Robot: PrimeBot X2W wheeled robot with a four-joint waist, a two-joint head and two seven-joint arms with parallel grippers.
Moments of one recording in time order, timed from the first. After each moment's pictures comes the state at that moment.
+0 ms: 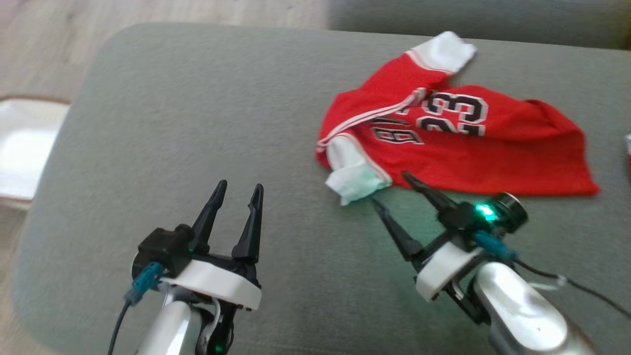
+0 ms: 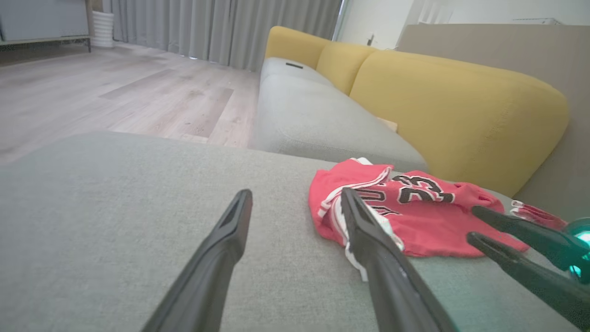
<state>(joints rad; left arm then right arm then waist) -0.11 0.04 -0.32 0.18 -0.30 -0.06 -0.26 -0.30 -0.22 0.54 0.35 0.14 0.13 -0.16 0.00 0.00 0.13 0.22</state>
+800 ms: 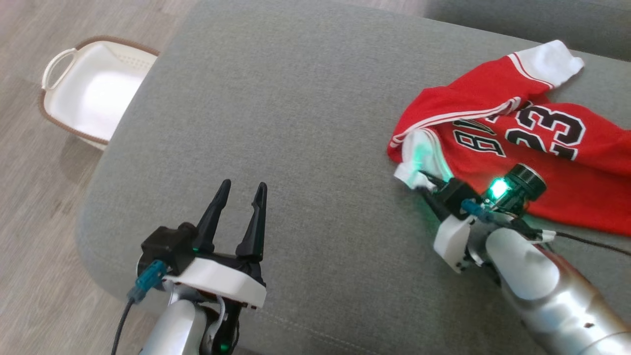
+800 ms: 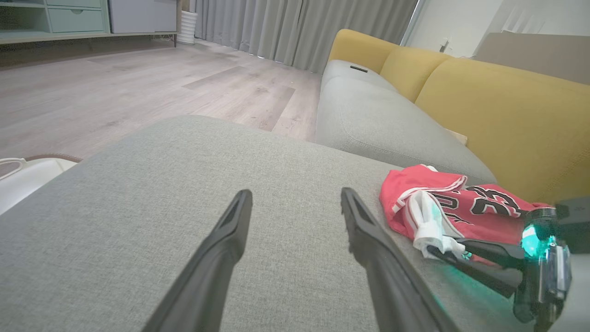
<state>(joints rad) -0.12 0.04 -0.35 0.18 -0.35 -0.03 -0.26 -0.58 -0.25 0.65 0.85 -0.07 0.13 -0.17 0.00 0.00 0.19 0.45</state>
